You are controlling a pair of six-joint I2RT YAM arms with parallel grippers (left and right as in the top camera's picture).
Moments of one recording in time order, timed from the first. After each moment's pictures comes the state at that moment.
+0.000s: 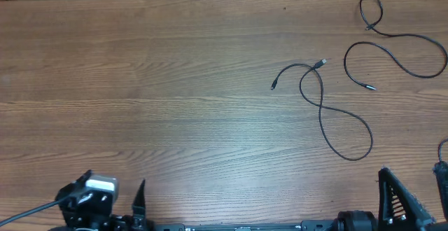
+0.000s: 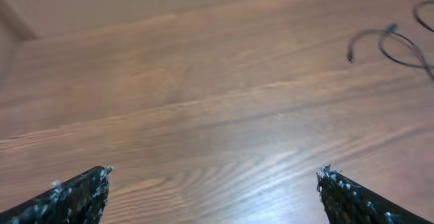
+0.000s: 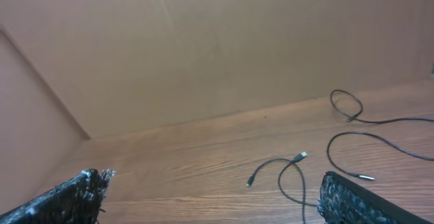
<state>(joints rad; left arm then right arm) -0.24 0.31 1.11 -1.31 -0.08 0.03 0.00 0.51 1.62 -1.26 -0.21 0.30</state>
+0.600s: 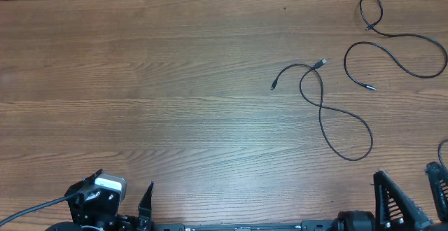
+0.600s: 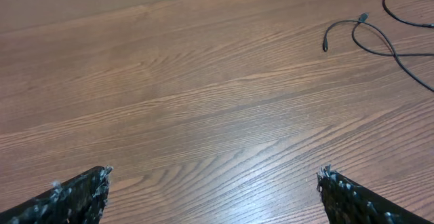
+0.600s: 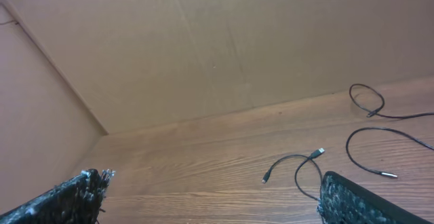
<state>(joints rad) -0.24 0.31 1.09 -1.32 -0.02 0.03 0.00 0.51 1.62 -1.26 -0.26 0.33</state>
